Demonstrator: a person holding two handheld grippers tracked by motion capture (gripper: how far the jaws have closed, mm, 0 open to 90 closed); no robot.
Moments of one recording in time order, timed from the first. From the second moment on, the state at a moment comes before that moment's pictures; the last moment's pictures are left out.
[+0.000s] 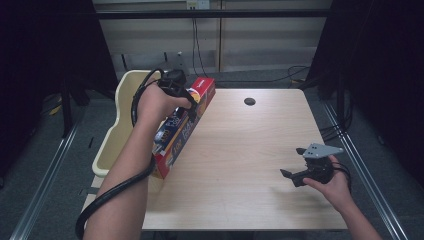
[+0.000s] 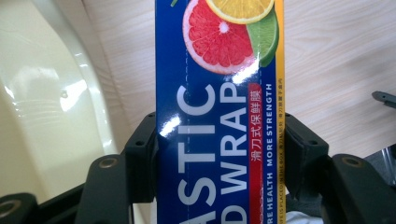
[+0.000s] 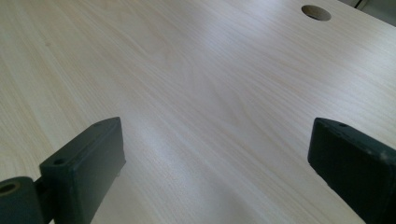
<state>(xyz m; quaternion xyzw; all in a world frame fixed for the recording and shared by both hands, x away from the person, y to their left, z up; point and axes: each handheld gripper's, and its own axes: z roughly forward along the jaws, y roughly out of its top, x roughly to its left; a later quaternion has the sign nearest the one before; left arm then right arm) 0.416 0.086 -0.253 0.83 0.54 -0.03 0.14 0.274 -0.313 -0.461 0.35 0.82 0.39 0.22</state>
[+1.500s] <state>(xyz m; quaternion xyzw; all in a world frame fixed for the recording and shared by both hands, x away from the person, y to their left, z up) 0.408 0.156 -0.197 0.79 0.60 0.00 0.14 0.275 -0.309 -0.463 0.35 0.83 0.39 0.20</state>
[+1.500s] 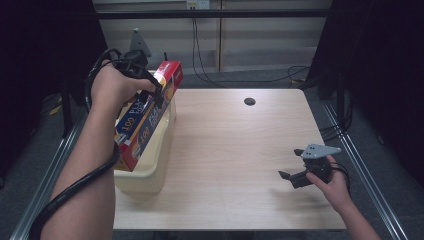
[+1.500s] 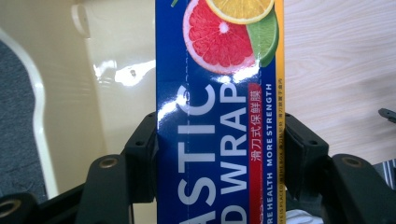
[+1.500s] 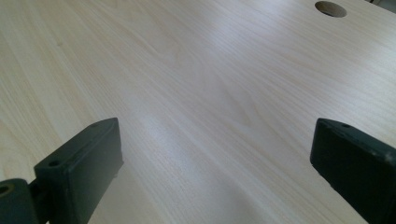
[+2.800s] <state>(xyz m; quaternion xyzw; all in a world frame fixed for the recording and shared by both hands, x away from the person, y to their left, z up) 0.399 0.202 -0.214 0.76 0.63 0.01 0.14 0.274 -0.309 -0.462 0.35 0.82 0.39 0.21</state>
